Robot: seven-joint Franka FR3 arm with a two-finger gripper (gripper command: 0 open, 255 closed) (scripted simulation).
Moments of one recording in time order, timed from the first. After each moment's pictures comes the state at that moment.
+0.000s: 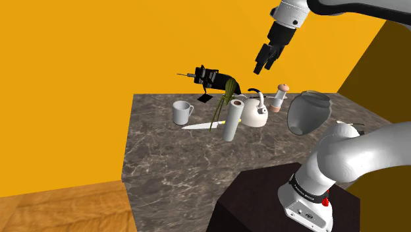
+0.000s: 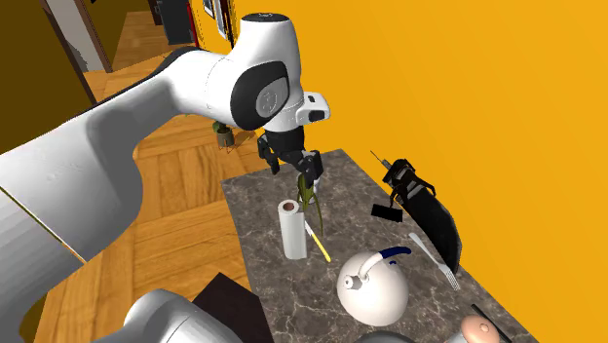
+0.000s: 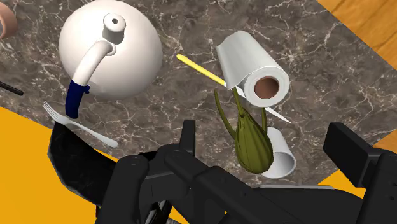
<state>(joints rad) 0.02 -0.77 -0.04 -2.26 -0.03 1.64 0.02</state>
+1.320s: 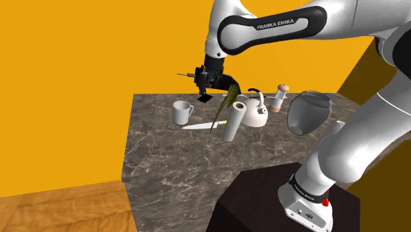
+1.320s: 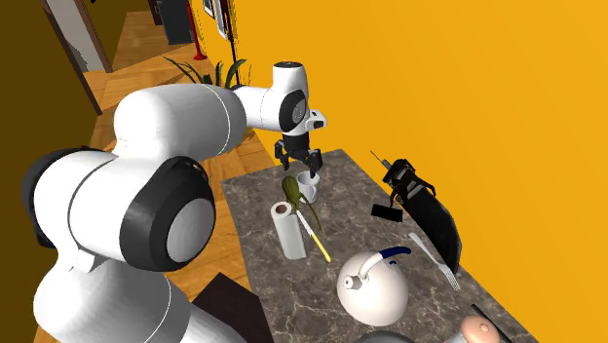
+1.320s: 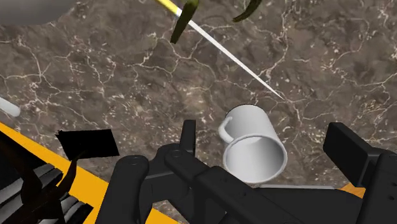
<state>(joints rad) 0.08 -0.17 0.08 -2.10 -0.04 1.99 0.11</state>
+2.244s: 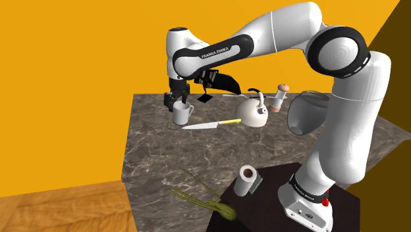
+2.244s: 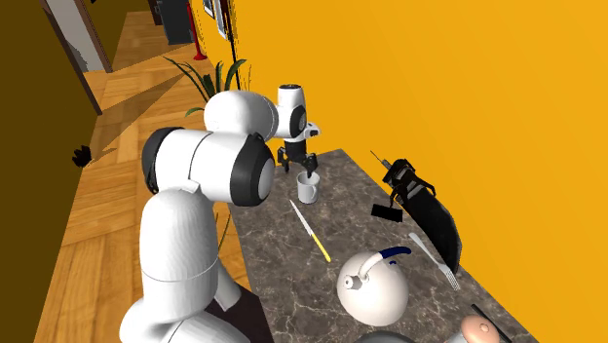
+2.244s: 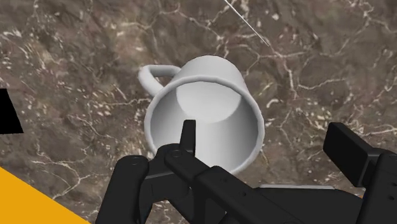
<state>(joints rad) 0.14 0.32 0.13 -1.76 -0.12 2.07 0.20</state>
